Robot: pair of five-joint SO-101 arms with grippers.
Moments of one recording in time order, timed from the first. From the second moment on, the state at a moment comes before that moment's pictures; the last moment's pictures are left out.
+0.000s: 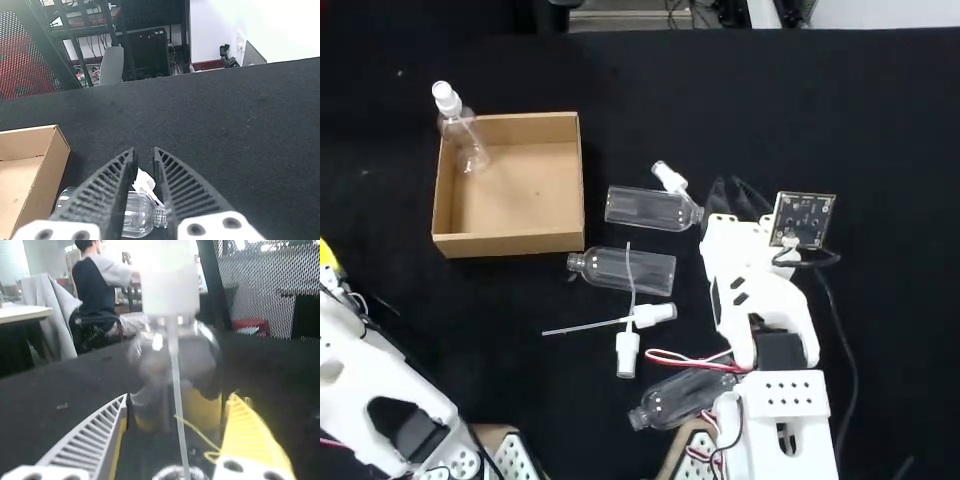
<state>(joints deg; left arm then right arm) -56.0 43.6 54.6 -98.6 -6.5 -1.1 -70.5 81.3 14.4 -6.3</state>
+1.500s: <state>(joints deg) -53.1 -12.7 95.0 -98.5 -13.7 -1.1 -70.5 81.3 14.4 -6.3</state>
